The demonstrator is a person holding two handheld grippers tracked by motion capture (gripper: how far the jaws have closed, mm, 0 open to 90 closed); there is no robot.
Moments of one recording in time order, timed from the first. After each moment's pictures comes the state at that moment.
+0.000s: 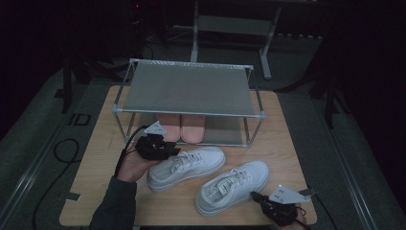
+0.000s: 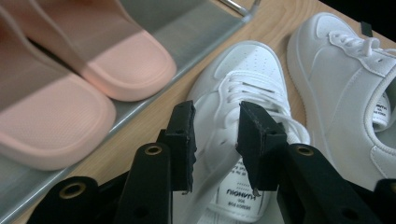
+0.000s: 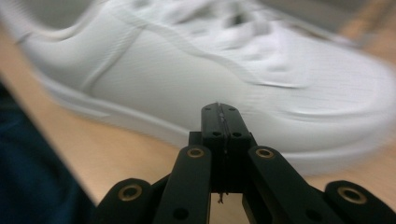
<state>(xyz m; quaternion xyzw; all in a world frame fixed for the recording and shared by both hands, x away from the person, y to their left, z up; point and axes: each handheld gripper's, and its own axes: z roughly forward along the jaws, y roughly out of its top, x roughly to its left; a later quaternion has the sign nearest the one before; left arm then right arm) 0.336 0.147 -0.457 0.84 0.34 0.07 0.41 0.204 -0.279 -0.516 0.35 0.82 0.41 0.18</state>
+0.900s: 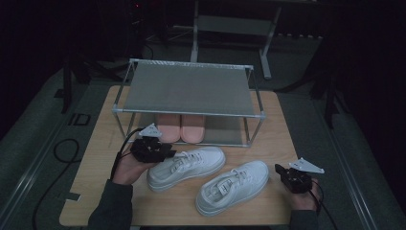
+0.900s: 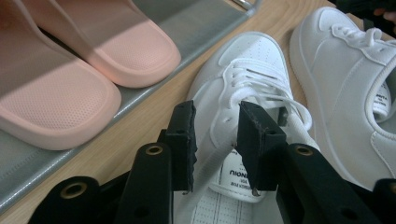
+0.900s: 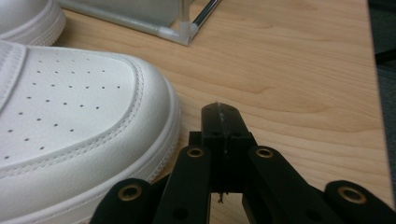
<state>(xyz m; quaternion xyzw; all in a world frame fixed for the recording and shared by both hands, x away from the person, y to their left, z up) 0.328 0.155 -0.461 0.84 0.34 0.06 0.41 0.288 -0.335 -0.529 0.48 0.76 0.36 0.25</state>
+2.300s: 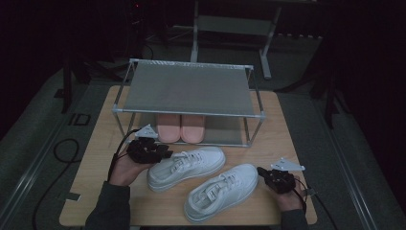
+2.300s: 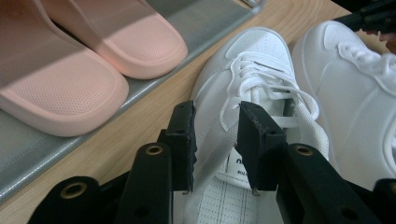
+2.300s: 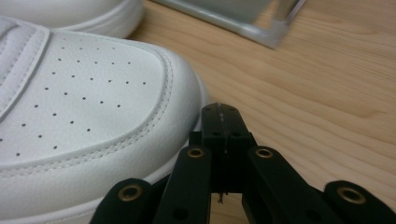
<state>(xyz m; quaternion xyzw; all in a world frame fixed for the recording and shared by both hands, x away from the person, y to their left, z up) 0.327 0.165 -0.464 0.84 0.36 0.06 0.41 0.289 -0.290 -0.537 0.41 0.81 0.38 0.19</state>
